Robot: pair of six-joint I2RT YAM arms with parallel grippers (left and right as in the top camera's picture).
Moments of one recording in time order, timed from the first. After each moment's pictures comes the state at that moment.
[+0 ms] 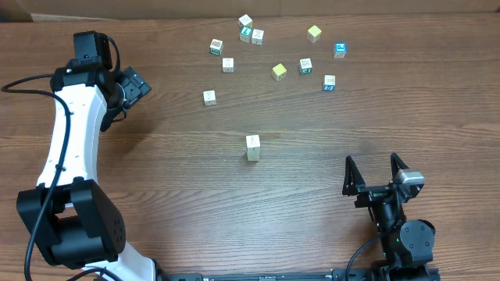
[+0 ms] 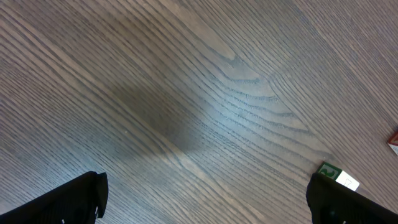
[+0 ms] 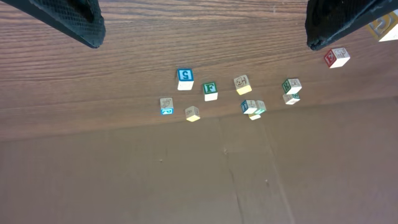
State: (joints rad) left arm 0.15 1.80 1.54 -0.94 -0.06 -0.63; right arm 0.12 0.01 0.02 -0.03 0.00 0.18
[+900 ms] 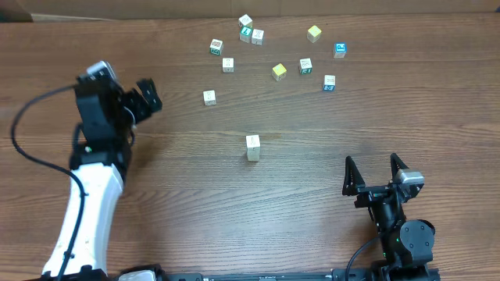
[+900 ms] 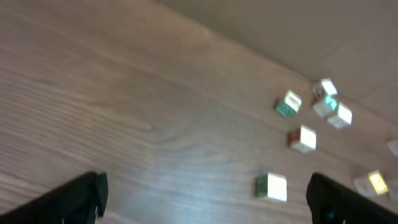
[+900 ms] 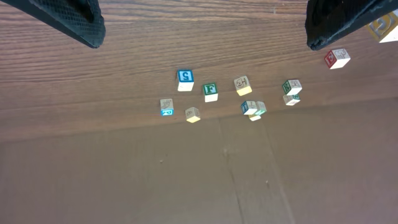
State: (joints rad) left arm 0.12 1.34 0.86 -0.08 0.06 -0.37; right arm 0.12 0.01 0.02 -0.03 0.00 0.18
